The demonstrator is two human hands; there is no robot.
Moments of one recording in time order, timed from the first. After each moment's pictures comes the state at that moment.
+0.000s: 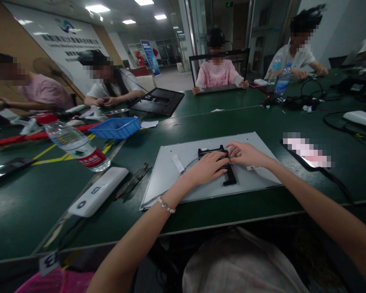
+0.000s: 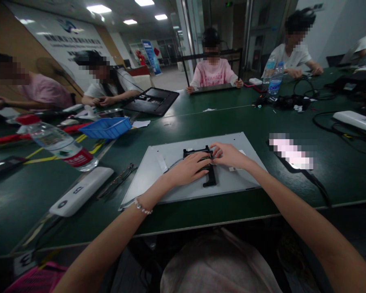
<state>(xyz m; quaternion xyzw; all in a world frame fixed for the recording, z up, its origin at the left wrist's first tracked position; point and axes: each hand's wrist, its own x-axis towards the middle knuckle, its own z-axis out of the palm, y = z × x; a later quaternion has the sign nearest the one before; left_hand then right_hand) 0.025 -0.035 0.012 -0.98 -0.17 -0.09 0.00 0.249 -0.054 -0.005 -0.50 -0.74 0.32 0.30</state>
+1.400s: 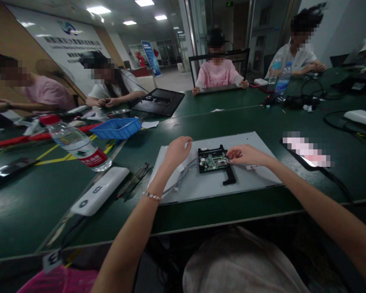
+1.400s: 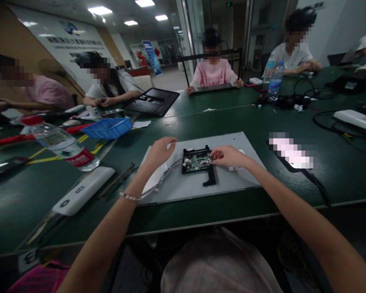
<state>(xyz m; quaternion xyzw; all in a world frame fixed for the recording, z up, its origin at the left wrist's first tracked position) -0.032 0.033 0.025 -0.87 -0.46 -0.19 0.03 0.254 -0.050 -0.010 -0.51 -0.75 0.34 0.25</state>
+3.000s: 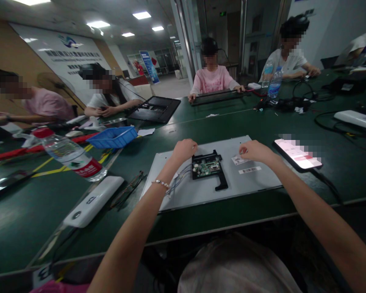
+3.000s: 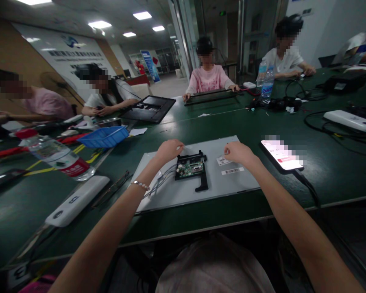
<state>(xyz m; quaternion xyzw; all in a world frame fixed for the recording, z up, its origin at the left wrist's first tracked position) 0.024 0.055 0.039 -0.88 -0.46 -0.04 0.10 0.307 -0.048 0.004 -0.67 -0.71 0.16 0.13</state>
